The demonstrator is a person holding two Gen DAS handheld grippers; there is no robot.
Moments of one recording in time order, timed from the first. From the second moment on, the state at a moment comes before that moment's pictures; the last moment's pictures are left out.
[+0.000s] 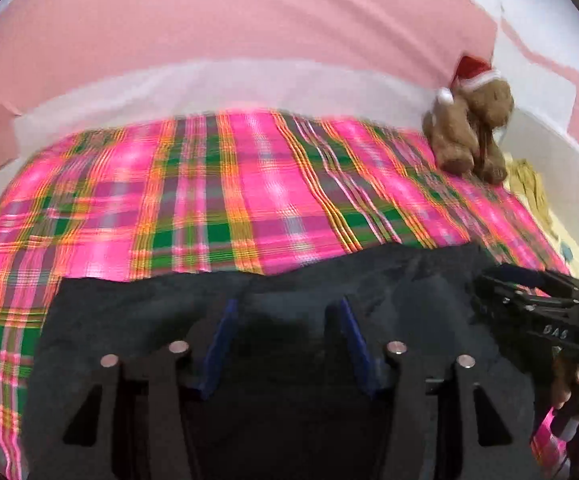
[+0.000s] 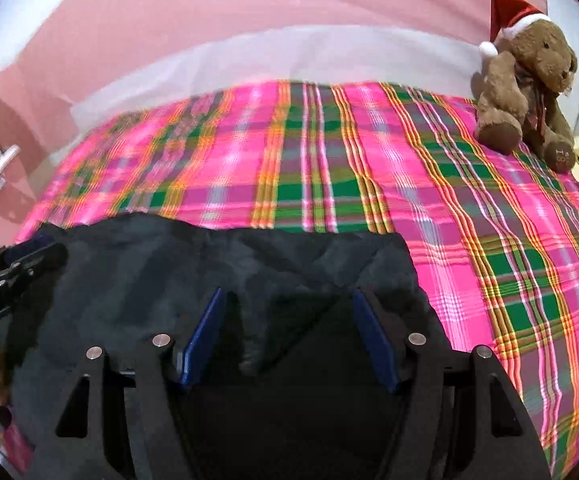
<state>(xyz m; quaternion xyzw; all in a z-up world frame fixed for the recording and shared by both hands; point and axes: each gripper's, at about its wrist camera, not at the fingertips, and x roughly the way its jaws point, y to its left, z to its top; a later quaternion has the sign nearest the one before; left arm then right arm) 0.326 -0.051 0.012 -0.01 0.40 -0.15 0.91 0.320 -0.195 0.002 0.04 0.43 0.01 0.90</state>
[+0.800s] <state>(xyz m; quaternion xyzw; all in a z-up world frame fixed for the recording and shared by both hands) 0.374 -0.080 -0.060 0.03 0.45 -0.12 0.89 0.356 -0.223 -0.071 0.08 0.47 -0.05 0.88</state>
